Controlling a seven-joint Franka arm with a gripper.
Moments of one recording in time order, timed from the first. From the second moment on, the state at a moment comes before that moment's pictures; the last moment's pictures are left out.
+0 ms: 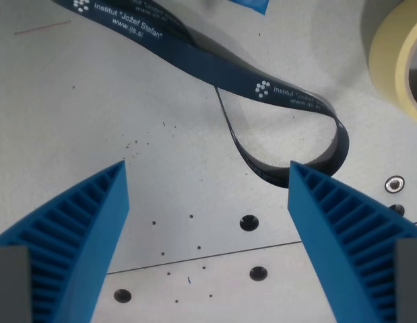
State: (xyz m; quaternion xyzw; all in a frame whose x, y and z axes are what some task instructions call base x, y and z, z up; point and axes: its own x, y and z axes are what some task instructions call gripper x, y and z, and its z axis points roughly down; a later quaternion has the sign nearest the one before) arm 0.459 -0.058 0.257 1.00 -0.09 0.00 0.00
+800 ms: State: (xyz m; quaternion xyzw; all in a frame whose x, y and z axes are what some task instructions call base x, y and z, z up) arm 0.509 -0.052 0.256 1.00 -0.08 0.01 0.00
